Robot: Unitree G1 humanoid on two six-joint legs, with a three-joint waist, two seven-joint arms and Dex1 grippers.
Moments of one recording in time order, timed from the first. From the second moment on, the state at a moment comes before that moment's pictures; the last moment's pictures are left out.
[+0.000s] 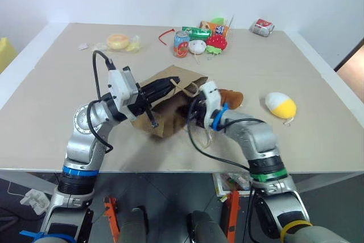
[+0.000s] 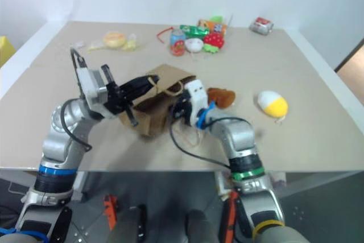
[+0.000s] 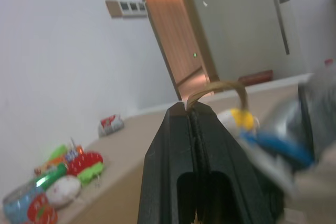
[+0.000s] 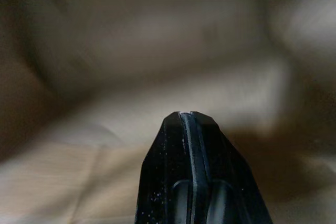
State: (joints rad) left arm -0.51 0.36 0.00 -0.12 -0.41 -0.05 -0.92; right arm -0.66 -0.25 0.00 -0.04 0.43 0.87 0.59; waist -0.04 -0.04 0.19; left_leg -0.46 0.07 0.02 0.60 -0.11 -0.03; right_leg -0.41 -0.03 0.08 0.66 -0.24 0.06
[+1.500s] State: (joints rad) left arm -0.49 0.37 0.01 -0.12 -0.45 -0.04 -0.91; right arm -0.63 -0.70 -0.15 0.57 0.09 0.37 0.45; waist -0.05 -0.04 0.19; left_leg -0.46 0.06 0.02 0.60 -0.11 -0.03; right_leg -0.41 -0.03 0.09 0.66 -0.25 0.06
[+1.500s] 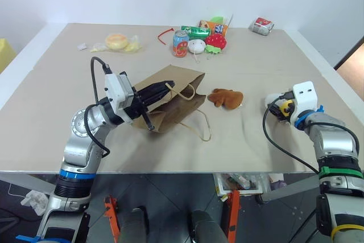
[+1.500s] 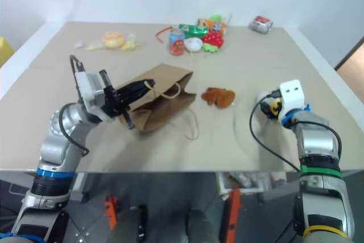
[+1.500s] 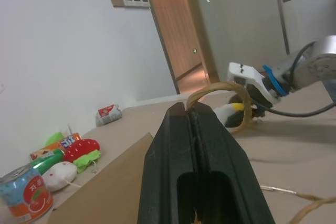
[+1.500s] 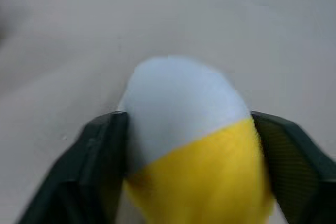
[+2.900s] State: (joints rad) left arm -0.53 0.36 0.02 -0.09 -0.48 -0.02 -0.90; right arm -0.62 -0.52 0.19 -0.16 0.36 0.56 0.84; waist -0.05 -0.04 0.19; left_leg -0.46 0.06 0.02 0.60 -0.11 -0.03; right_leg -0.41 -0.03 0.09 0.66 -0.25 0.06
